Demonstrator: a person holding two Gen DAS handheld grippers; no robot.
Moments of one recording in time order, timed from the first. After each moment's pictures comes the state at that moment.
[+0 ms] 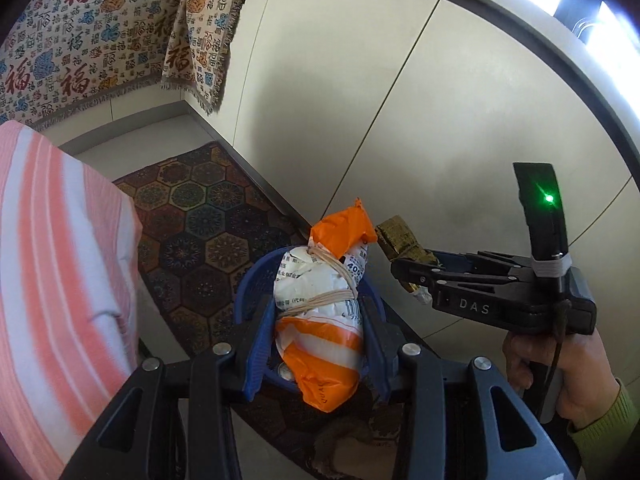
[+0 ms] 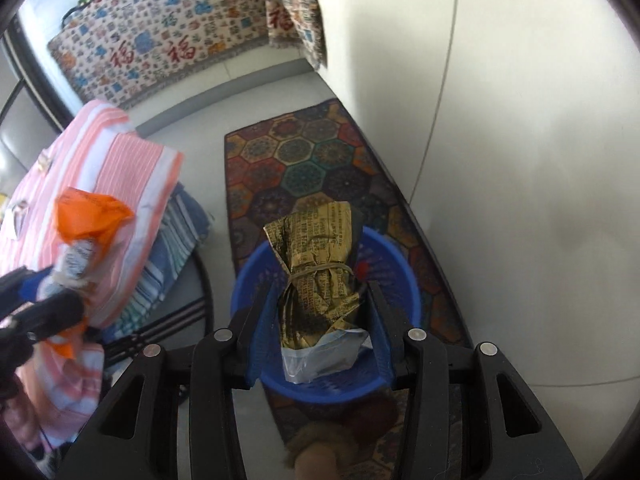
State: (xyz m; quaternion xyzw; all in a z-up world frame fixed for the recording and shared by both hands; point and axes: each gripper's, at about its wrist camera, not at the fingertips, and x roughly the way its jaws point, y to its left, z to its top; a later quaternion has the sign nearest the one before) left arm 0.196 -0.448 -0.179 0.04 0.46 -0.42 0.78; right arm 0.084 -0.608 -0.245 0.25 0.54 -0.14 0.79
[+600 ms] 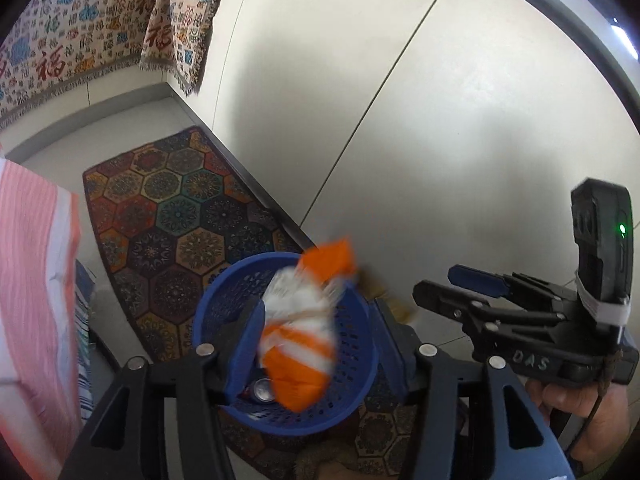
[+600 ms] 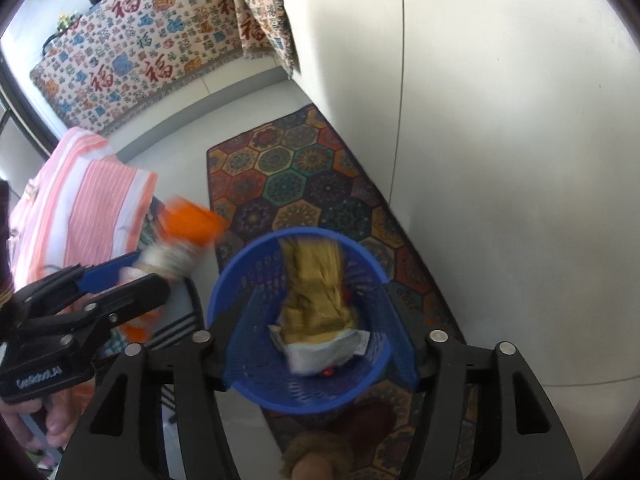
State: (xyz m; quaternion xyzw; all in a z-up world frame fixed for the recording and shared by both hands) left arm 0.230 -0.505 -0.221 0.02 0.49 -0.43 0.76; right arm 0.058 -0.631 -0.255 0.27 0.53 -0.17 0.79
